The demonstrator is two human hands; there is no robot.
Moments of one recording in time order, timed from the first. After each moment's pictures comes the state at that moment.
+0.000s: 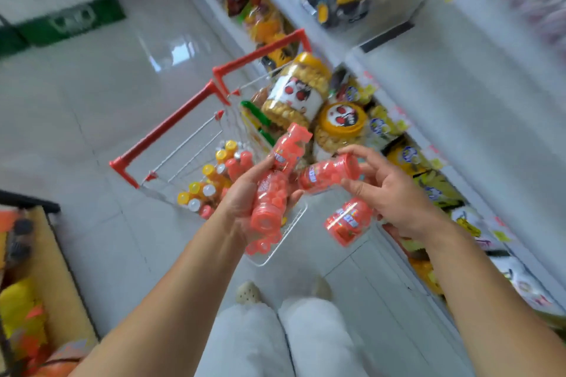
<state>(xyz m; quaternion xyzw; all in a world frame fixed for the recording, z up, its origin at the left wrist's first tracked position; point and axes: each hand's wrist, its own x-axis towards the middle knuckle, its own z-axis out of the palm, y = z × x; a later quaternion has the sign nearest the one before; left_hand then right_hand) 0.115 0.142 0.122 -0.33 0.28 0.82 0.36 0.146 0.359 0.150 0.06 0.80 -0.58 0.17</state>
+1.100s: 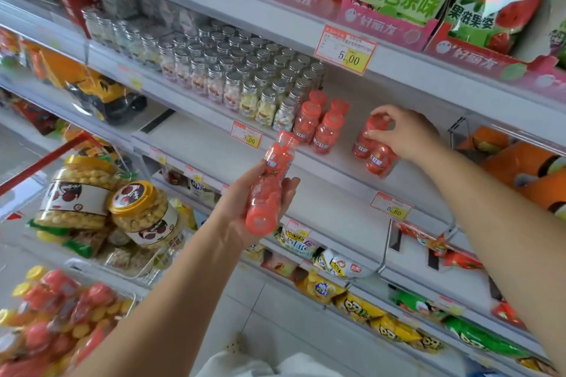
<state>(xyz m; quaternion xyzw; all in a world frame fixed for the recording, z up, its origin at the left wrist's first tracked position) 0.206 0.545 0.246 -0.16 0.28 0.76 0.56 0.281 0.835 0.300 0.34 0.92 -0.17 -0.09</state>
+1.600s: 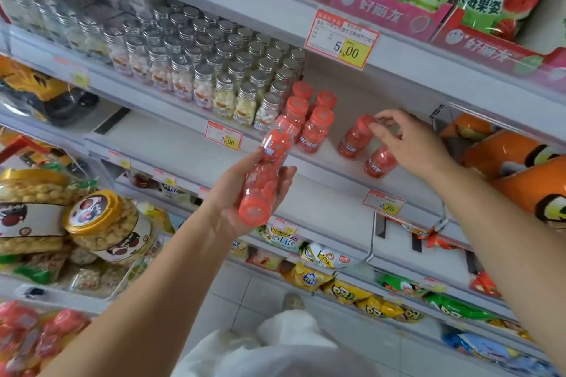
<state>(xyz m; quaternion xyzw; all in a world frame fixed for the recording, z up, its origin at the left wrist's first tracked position) 0.164 0.576 0.242 -0.13 0.27 0.72 0.62 0.304 0.841 0.281 0.35 0.91 -0.17 -0.14</state>
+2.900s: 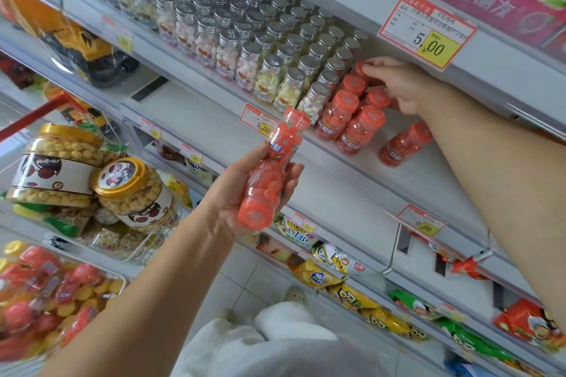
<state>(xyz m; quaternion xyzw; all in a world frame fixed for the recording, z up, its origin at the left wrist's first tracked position) 0.149 0.547 0.228 -0.16 0.24 0.74 0.61 0.148 0.841 0.298 0.35 0.79 -0.50 -0.04</state>
